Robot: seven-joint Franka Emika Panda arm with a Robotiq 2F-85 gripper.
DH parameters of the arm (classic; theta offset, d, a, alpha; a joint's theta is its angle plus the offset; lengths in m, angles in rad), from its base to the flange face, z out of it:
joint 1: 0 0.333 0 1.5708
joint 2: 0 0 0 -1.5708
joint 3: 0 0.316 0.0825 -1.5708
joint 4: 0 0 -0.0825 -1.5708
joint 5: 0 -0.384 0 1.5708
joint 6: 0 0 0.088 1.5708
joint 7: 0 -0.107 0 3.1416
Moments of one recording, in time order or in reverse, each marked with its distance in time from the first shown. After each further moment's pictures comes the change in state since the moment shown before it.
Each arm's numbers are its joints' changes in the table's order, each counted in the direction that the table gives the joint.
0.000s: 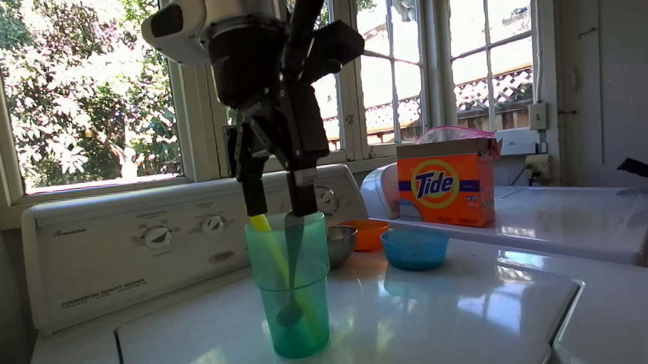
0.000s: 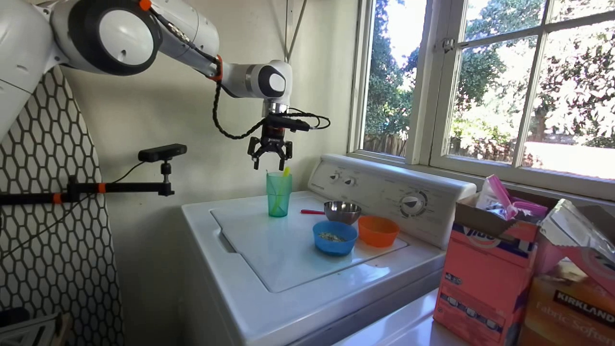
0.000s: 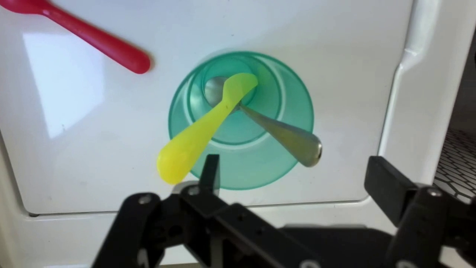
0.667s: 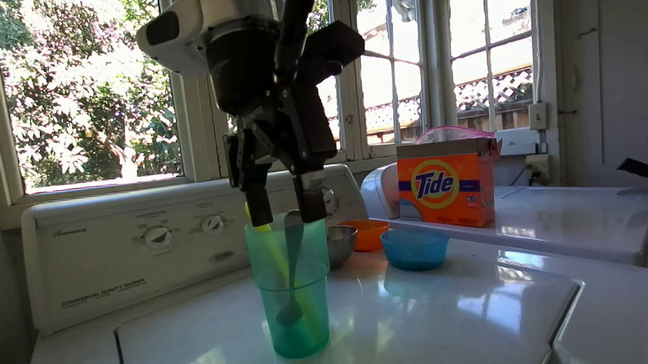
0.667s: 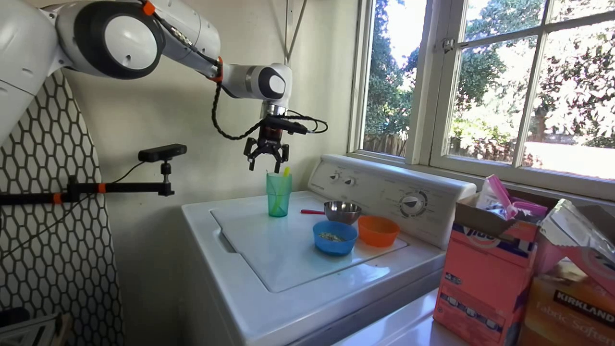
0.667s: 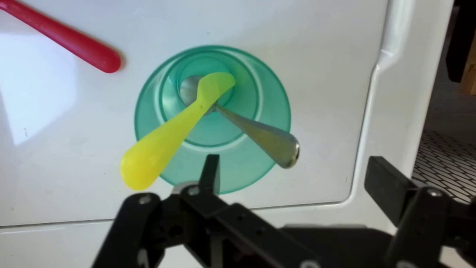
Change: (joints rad) arm 0.001 -0.019 0.012 -0.021 -0.008 0.066 0.000
